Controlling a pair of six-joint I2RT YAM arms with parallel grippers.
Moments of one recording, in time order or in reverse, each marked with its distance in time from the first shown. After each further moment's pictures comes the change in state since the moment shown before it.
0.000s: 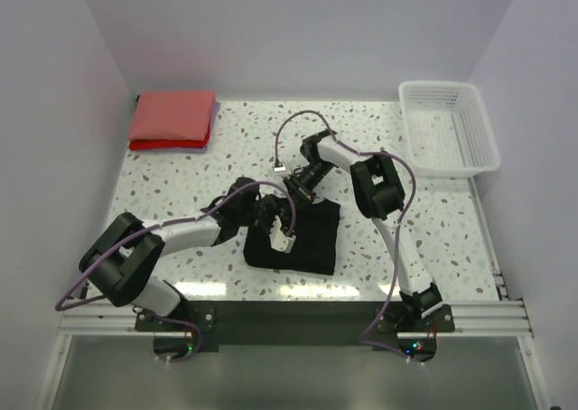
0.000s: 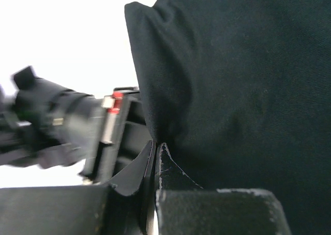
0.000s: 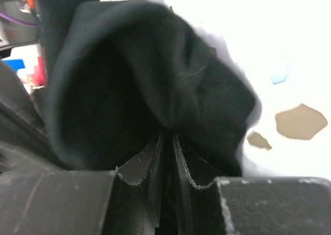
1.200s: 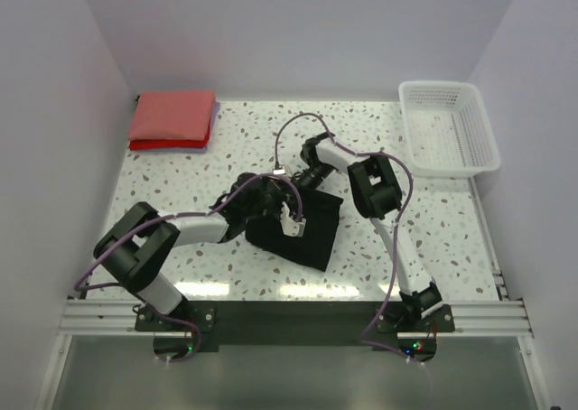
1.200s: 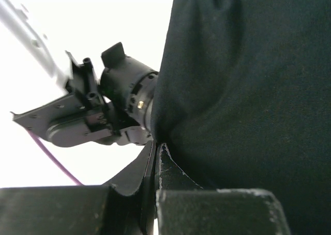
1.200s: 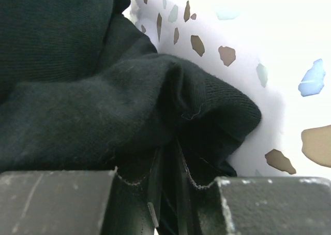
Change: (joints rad) left arm -0.009 0.091 0.016 0.345 -0.115 -0.083; right arm 0.003 0.060 0.009 -0.070 -0.086 -0.068
